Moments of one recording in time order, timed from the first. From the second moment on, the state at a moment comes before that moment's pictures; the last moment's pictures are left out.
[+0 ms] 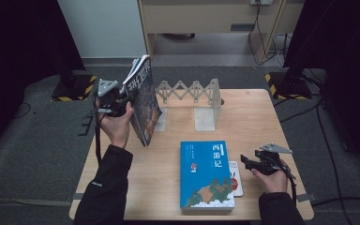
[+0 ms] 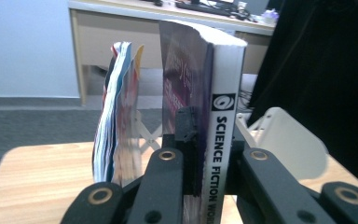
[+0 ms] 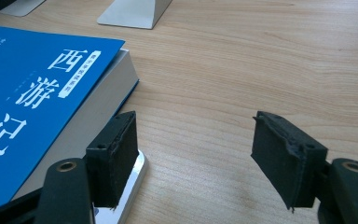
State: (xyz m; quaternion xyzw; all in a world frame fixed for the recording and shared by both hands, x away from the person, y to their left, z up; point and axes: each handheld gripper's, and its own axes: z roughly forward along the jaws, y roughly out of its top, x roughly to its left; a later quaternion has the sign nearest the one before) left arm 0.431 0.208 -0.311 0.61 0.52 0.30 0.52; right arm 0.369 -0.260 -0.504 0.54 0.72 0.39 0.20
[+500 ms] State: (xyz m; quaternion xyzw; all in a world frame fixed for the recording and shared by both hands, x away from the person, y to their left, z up) left arm 0.454 0.189 -0.323 0.61 0.52 0.33 0.49; right arm 0.370 -0.261 -0.504 0.53 0.72 0.39 0.20
